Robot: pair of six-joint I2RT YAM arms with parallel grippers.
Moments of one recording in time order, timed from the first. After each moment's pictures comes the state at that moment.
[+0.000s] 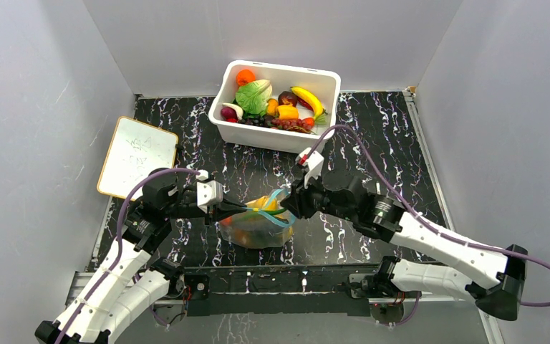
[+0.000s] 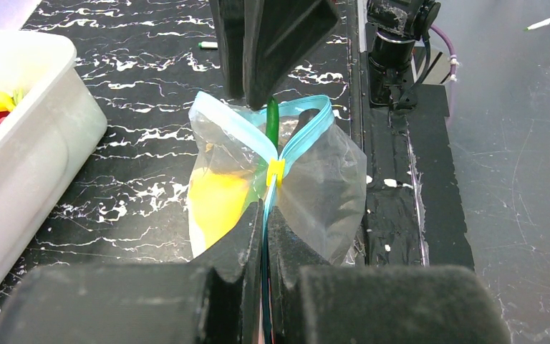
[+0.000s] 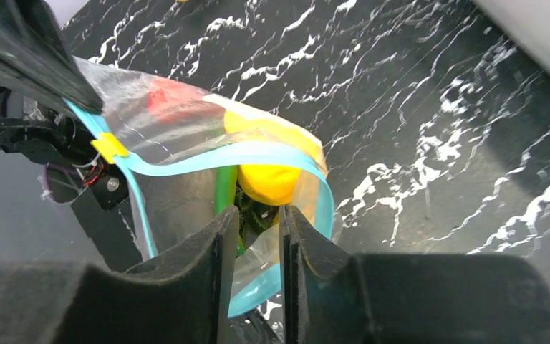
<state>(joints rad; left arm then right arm) -0.46 0.67 0.69 -0.32 0.96 0.34 1.00 0.97 0.86 -0.29 0.00 0.31</state>
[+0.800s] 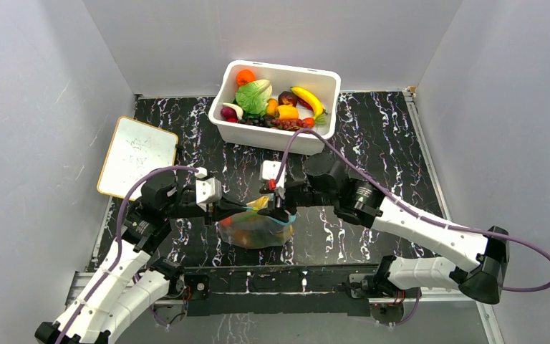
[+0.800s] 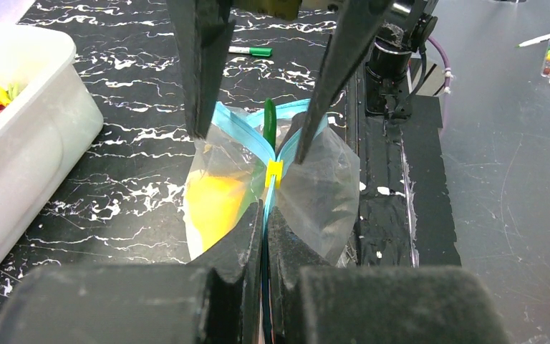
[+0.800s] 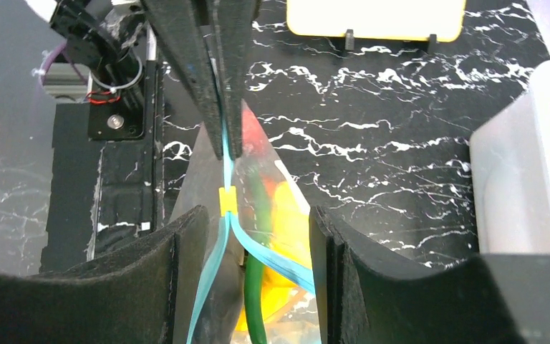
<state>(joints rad) -0.46 0.66 0.69 -0.31 0.95 0.29 1.01 1.13 1.06 -0.26 -0.37 -0.29</state>
